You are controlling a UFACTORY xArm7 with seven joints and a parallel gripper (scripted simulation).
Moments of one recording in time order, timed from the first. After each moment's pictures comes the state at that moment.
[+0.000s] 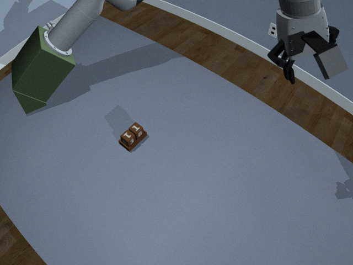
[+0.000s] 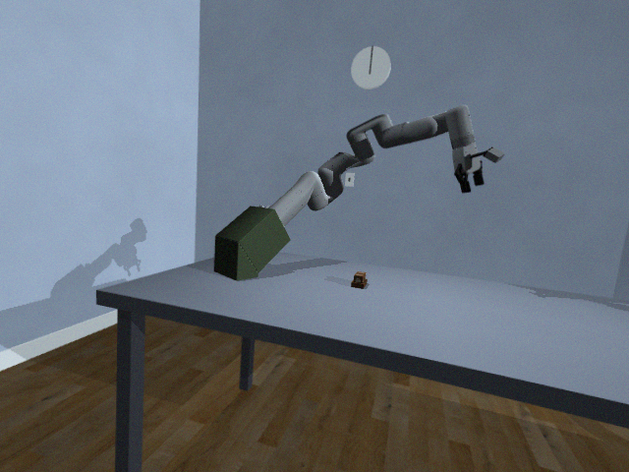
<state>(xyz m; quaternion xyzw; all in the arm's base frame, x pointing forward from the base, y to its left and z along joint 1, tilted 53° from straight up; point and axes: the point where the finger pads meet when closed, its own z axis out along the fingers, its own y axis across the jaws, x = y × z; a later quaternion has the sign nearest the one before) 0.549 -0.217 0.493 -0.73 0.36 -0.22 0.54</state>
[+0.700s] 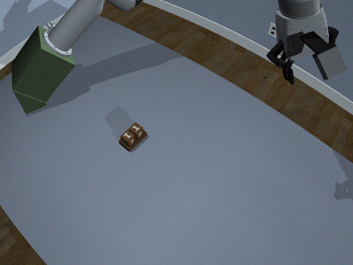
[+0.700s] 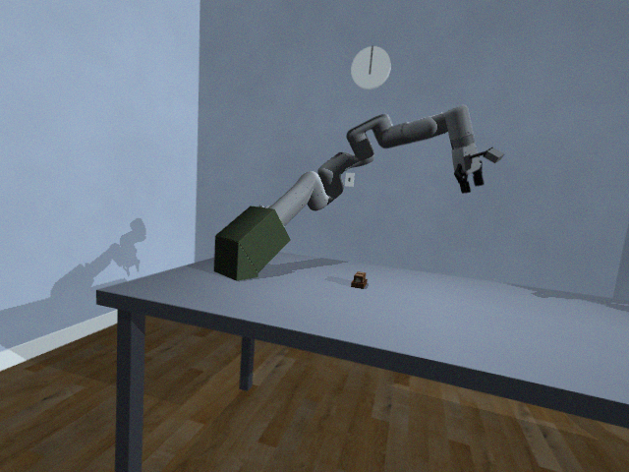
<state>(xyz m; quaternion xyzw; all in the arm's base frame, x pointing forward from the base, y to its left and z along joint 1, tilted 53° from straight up) 0.549 -0.218 0.491 -0.72 0.36 -0.22 0.54</state>
